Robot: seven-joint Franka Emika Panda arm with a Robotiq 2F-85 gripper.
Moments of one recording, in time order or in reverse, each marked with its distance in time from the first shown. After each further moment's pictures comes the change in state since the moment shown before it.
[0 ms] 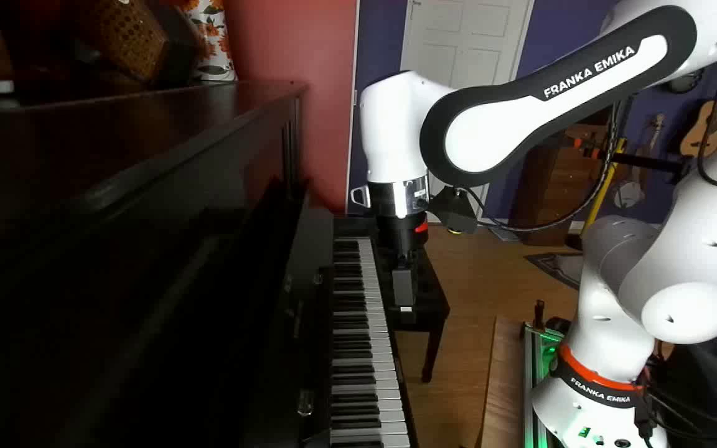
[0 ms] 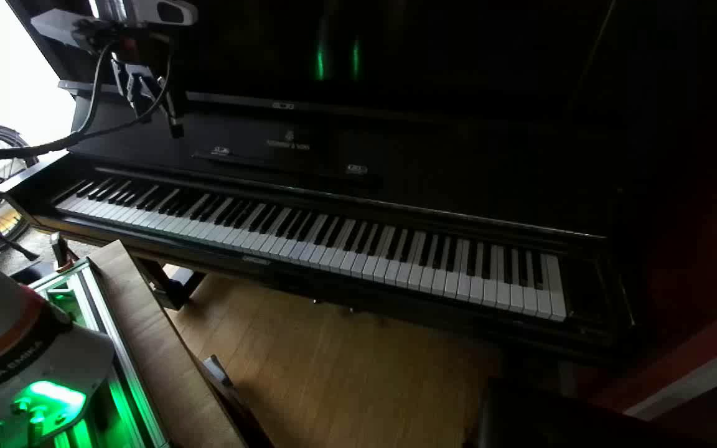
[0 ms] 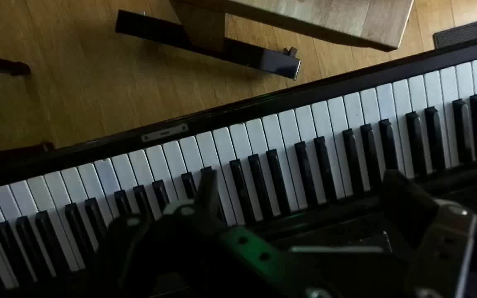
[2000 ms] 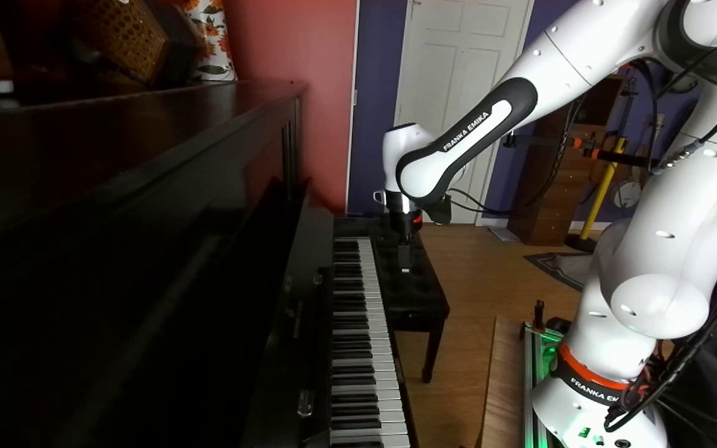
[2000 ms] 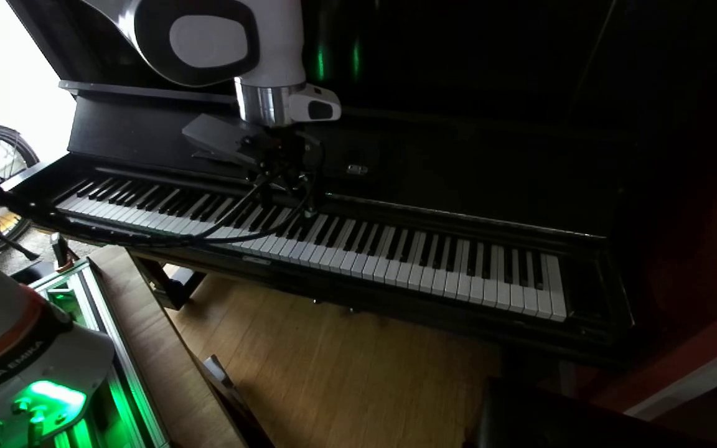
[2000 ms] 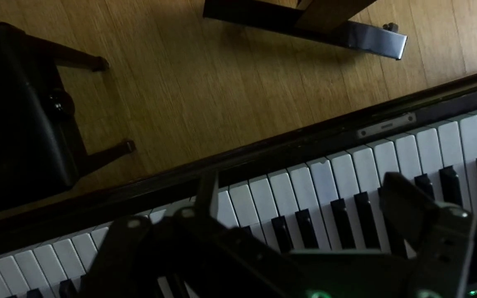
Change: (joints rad) arm -0.288 0.301 -0.314 0.005 -0.274 0.344 -0.372
